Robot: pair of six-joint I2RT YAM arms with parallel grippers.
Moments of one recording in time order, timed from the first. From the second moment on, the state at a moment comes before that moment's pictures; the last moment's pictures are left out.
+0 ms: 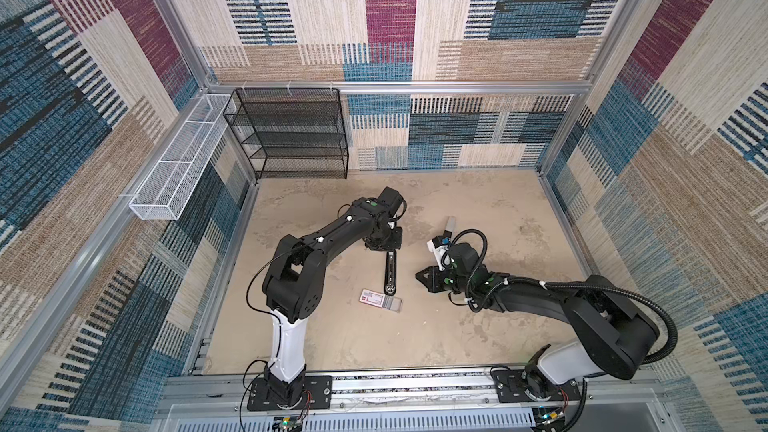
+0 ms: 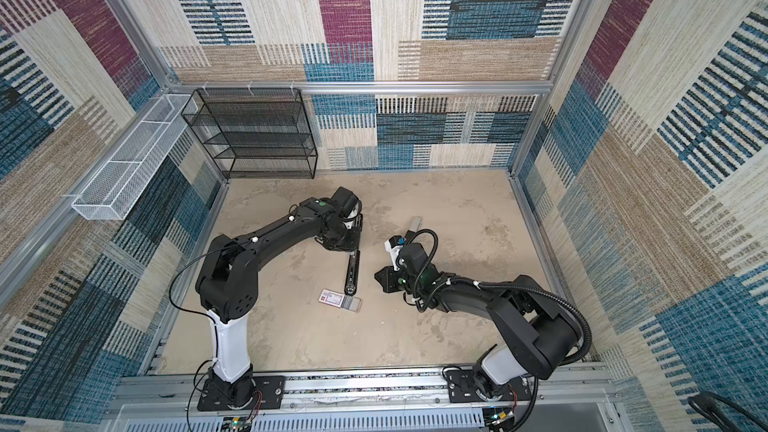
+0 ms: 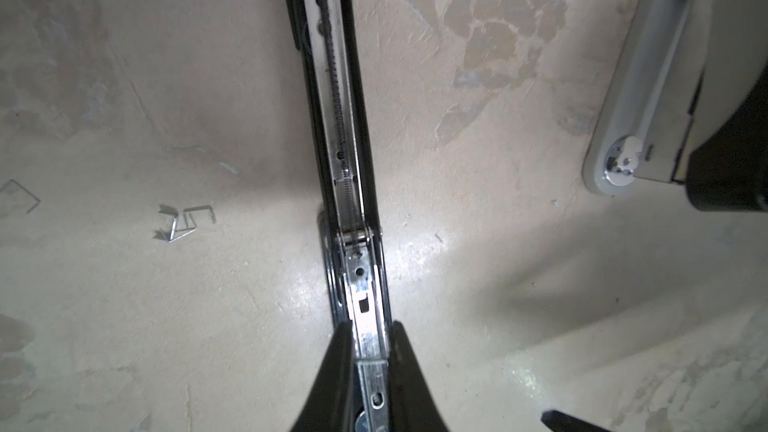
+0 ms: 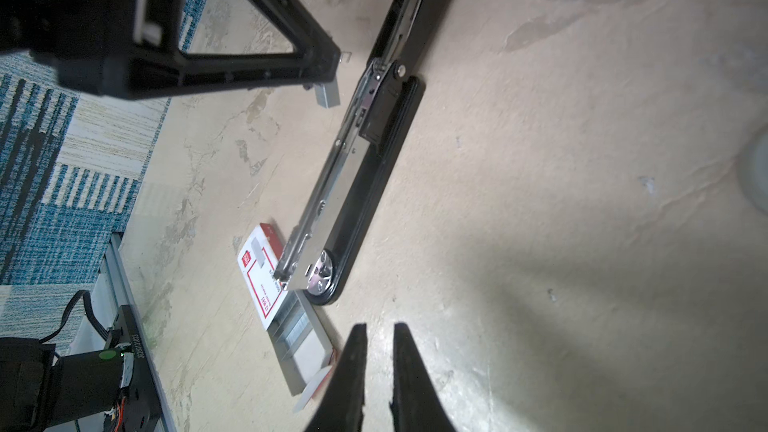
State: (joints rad) left arm -0.59 2.00 1.61 -0.88 0.08 -0.42; right arm 0.65 1.49 0.58 0.24 -0.30 0.56
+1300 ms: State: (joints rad) left arm -0.61 2.06 1.67 -0.92 0.03 -0.41; right arm 0.64 1.45 0.56 0.23 -0.30 0.55
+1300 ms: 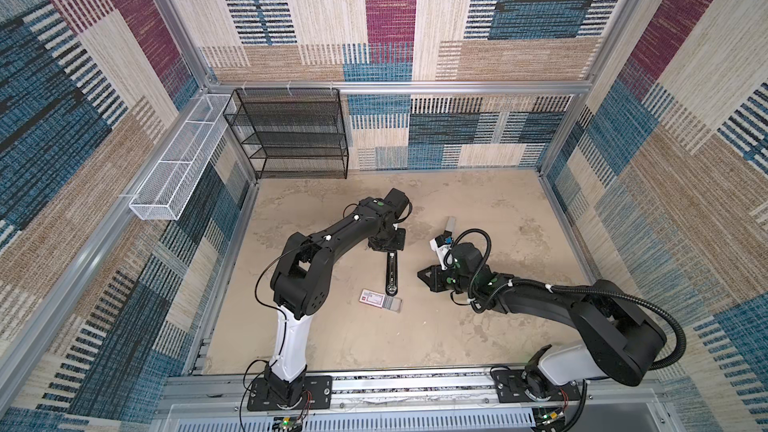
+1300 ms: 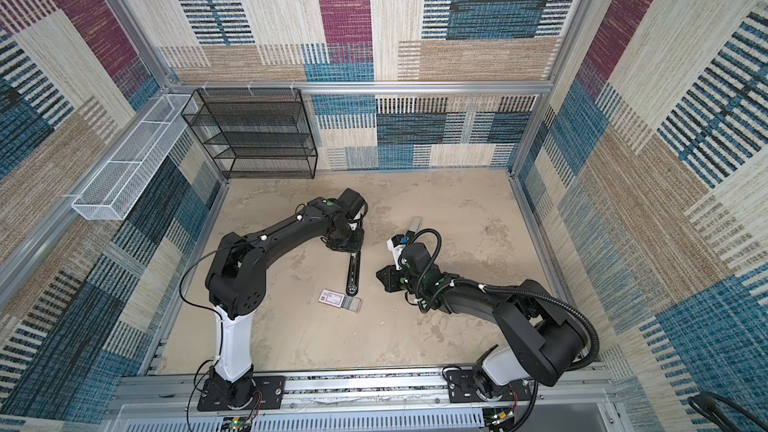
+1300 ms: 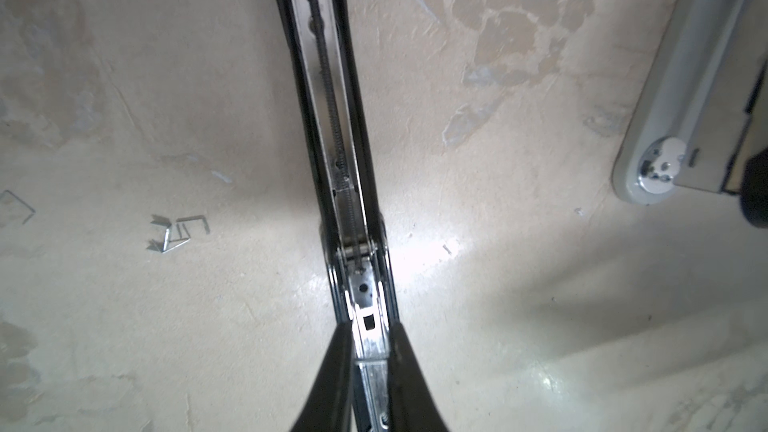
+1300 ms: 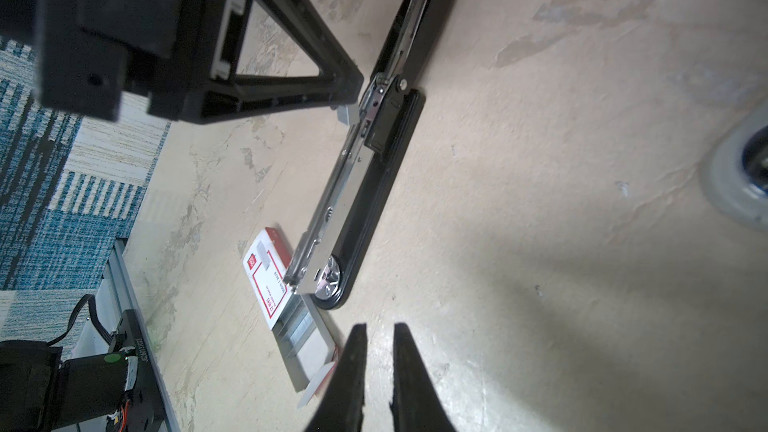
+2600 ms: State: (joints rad) left arm -0.64 2.11 1.71 -0.95 0.01 -0.42; right arm 0.64 1.44 0.54 0.25 -0.31 0.55
